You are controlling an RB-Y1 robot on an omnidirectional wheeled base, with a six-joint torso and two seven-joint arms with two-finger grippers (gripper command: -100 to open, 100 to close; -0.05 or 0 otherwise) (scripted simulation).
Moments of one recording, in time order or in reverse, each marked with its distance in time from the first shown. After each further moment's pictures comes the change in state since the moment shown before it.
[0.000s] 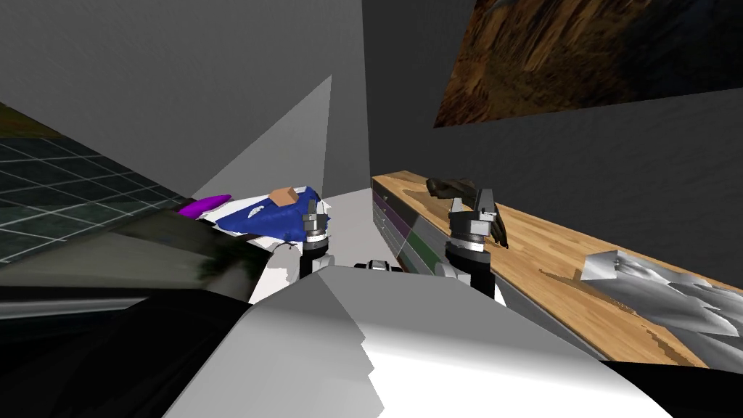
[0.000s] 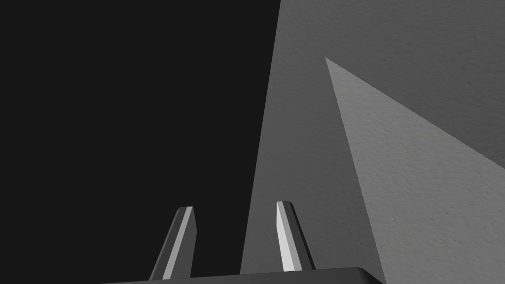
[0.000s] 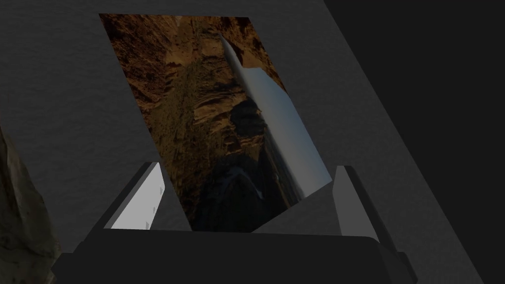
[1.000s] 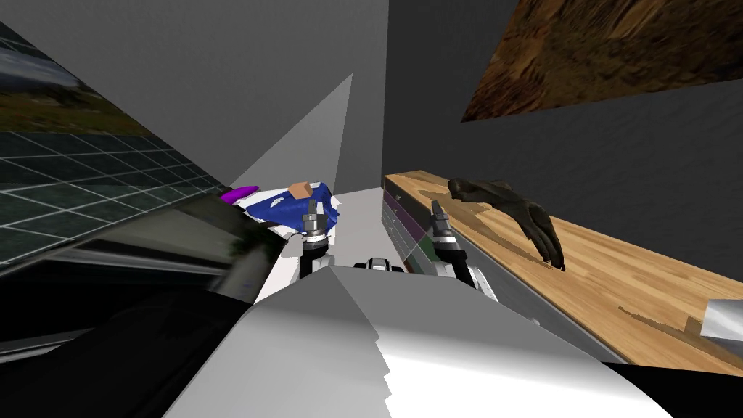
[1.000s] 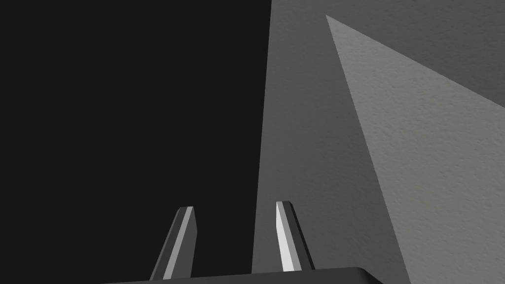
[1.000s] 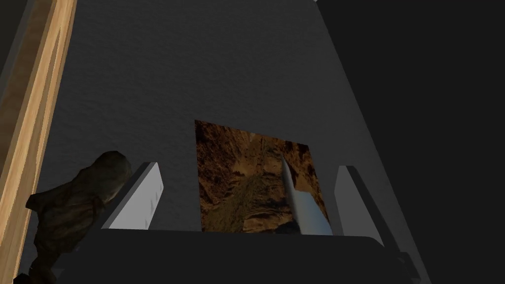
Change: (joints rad) left arm 0.000 0.000 0.000 0.000 0.000 0.000 0.000; right arm -0.079 -0.160 0.025 0.179 0.157 0.200 0.073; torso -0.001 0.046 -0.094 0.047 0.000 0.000
